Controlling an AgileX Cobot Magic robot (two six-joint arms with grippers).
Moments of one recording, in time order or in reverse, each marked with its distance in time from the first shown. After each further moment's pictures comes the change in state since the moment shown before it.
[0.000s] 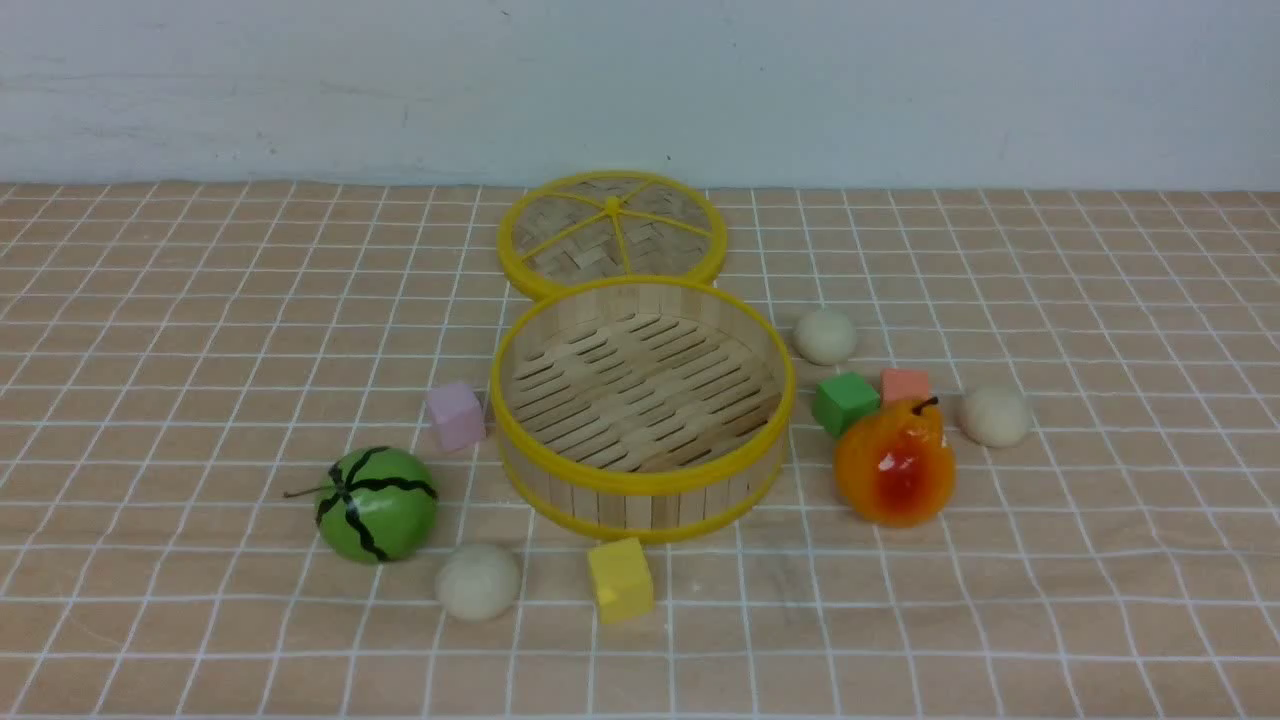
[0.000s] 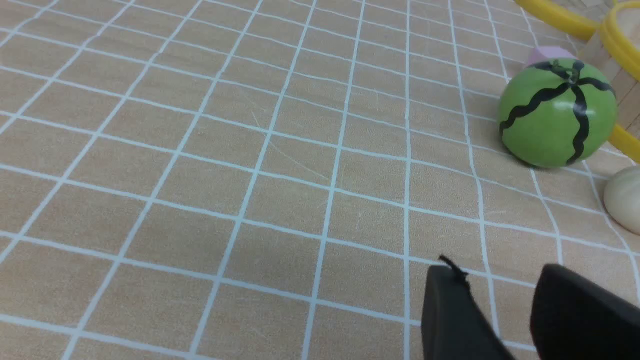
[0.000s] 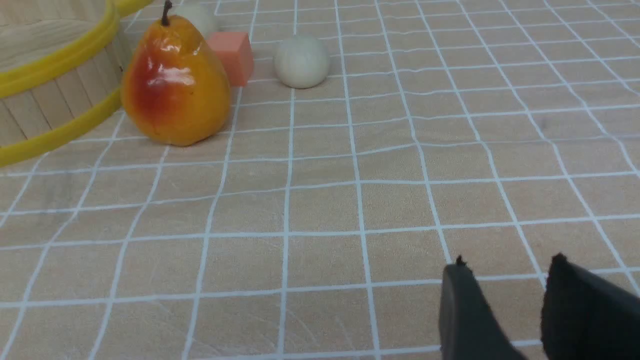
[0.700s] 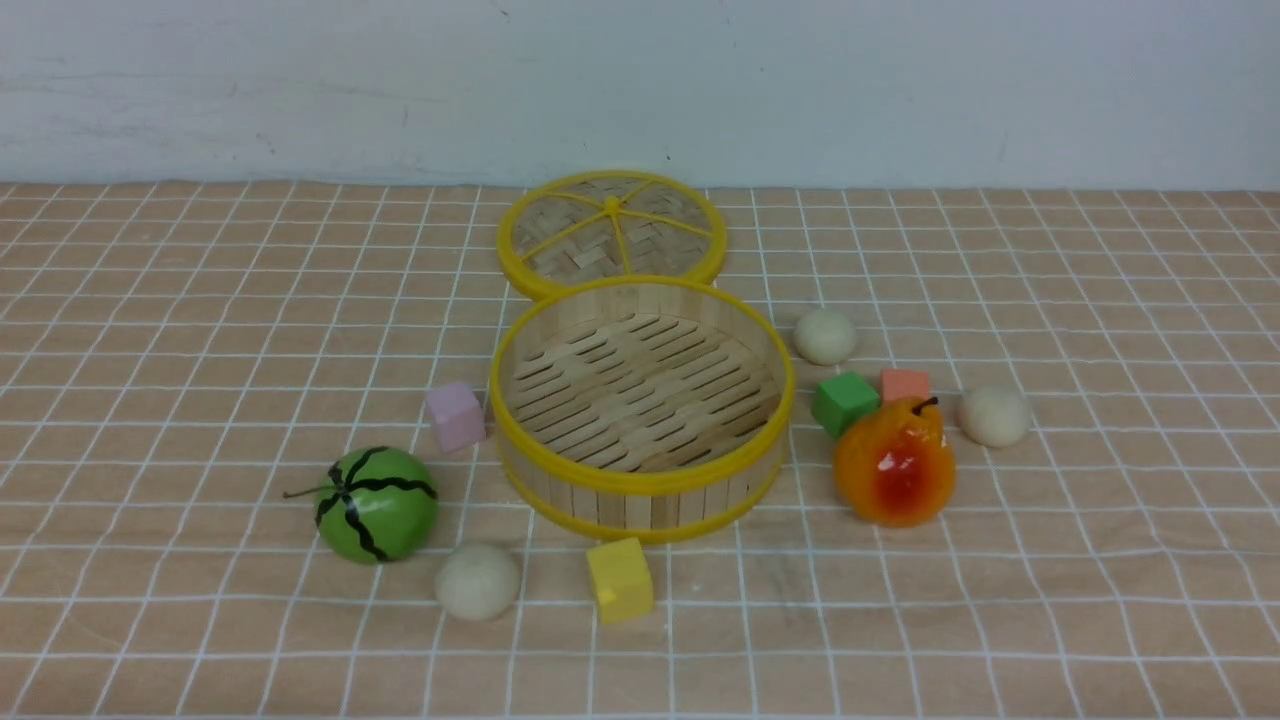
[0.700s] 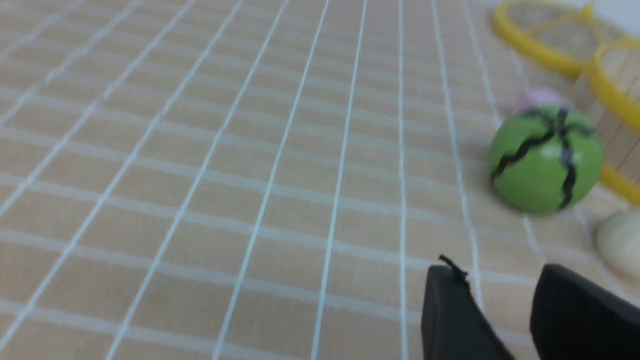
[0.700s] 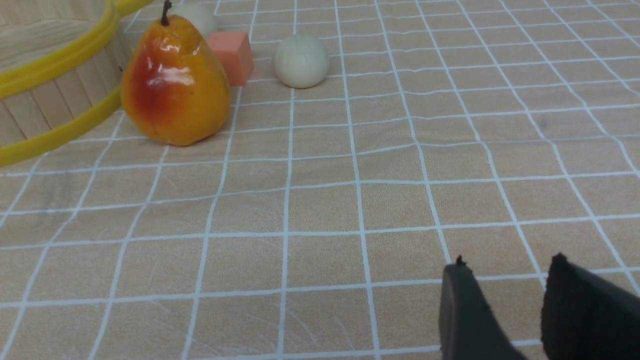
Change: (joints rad) right arm 0.000 0.000 0.000 0.000 0.000 0.000; left arm 0.000 0.000 0.000 0.037 -0.137 0.000
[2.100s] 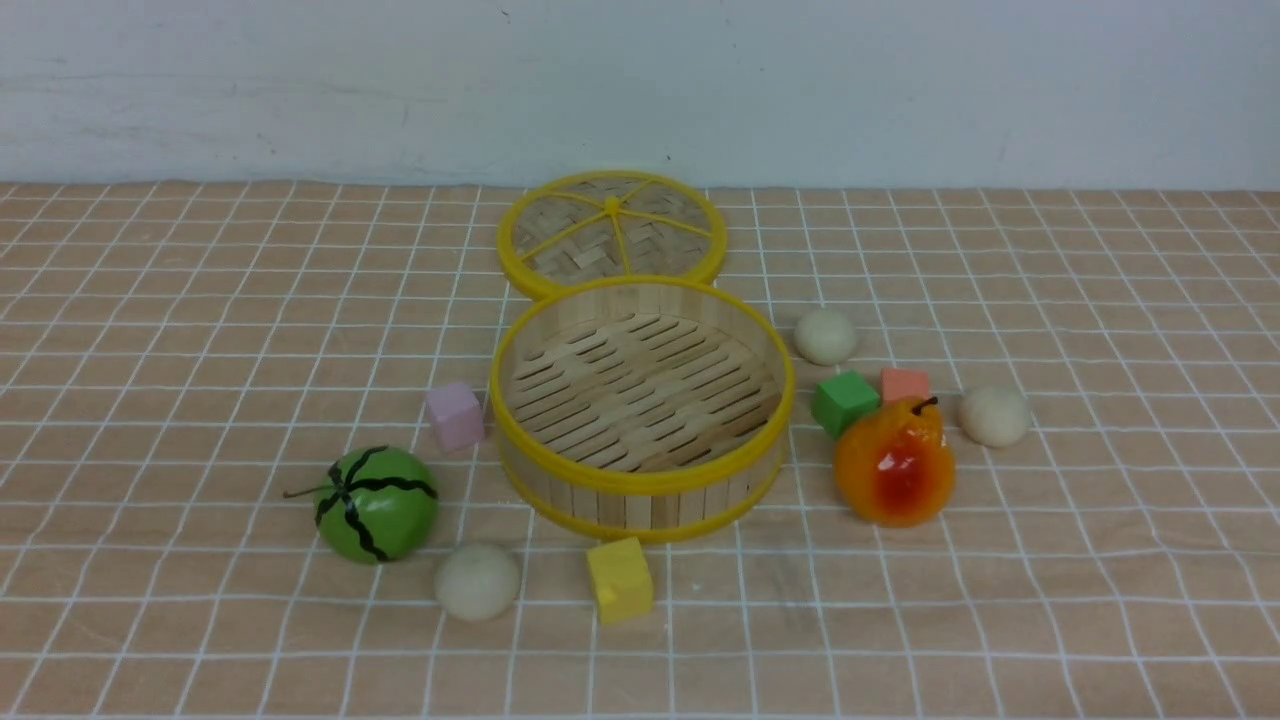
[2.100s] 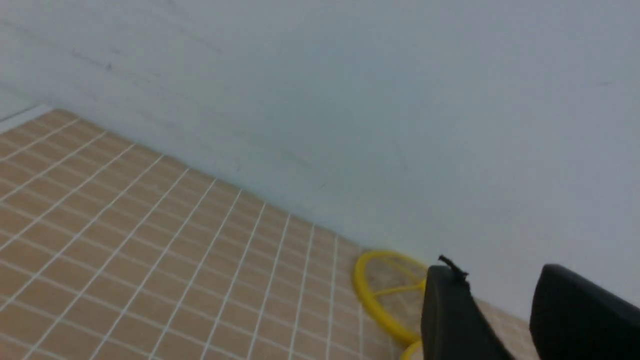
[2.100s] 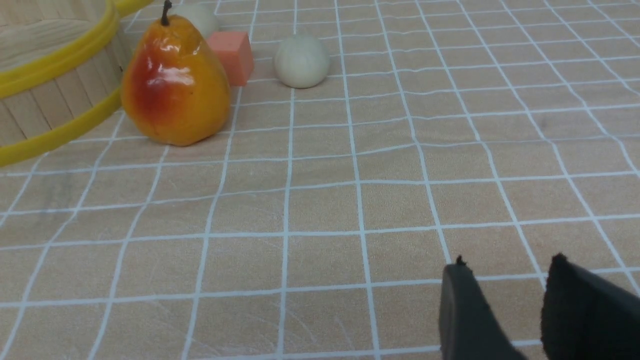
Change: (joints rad) right arm 0.000 0.000 0.000 0.000 0.000 0.000; left arm 0.000 0.513 -0.728 -0.028 0.067 -0.246
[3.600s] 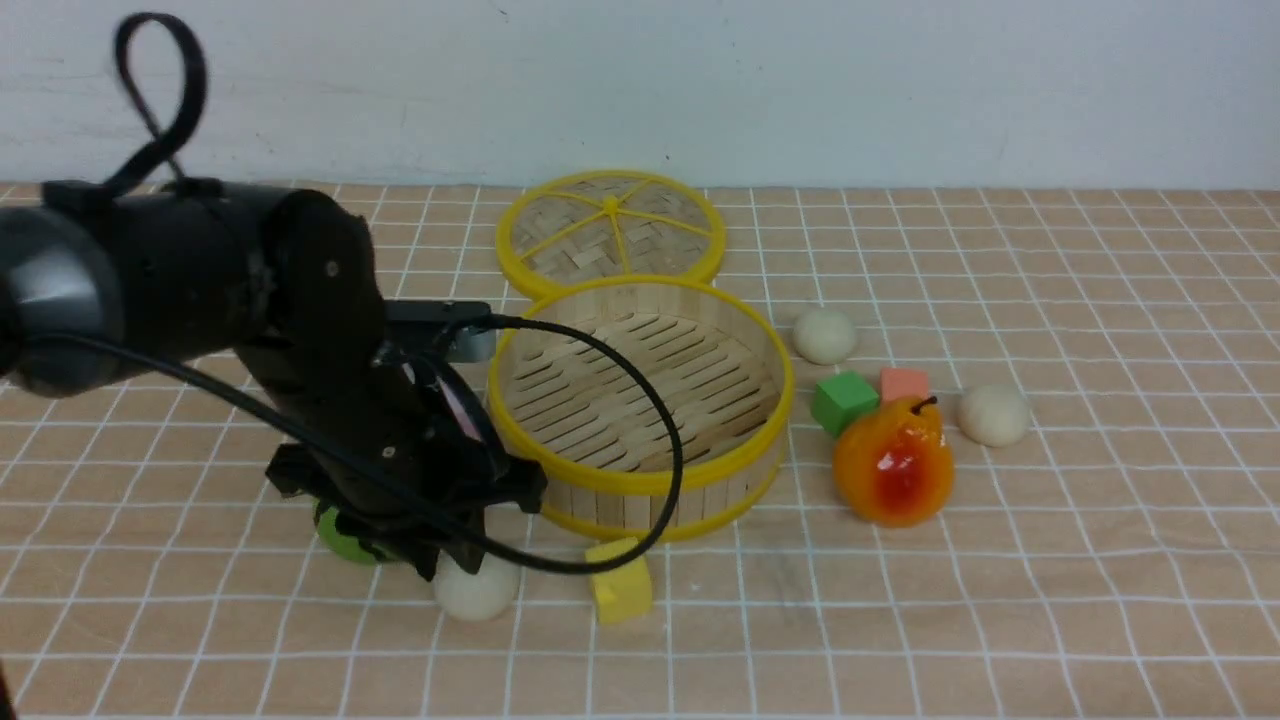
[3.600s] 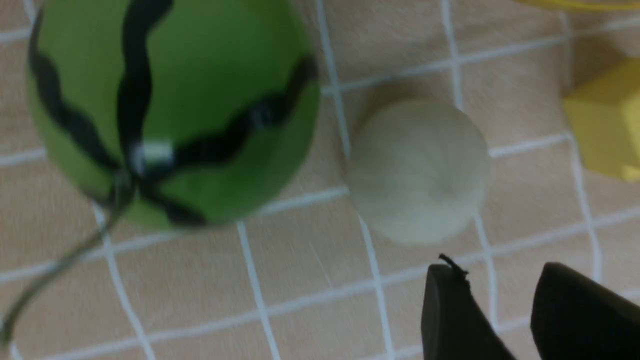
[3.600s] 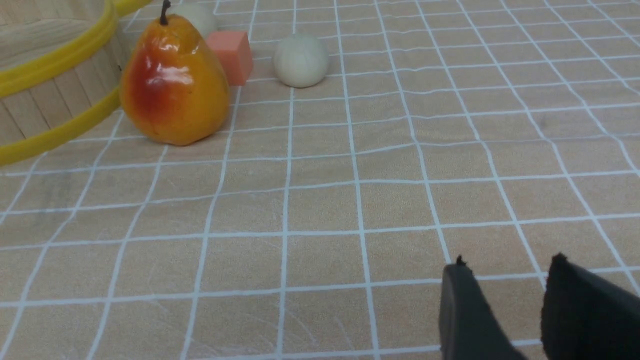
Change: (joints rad) right arm 0.000 0.000 0.000 0.000 0.000 0.000; left arm -0.419 1.251 -0.541 -0.169 0.553 0.378
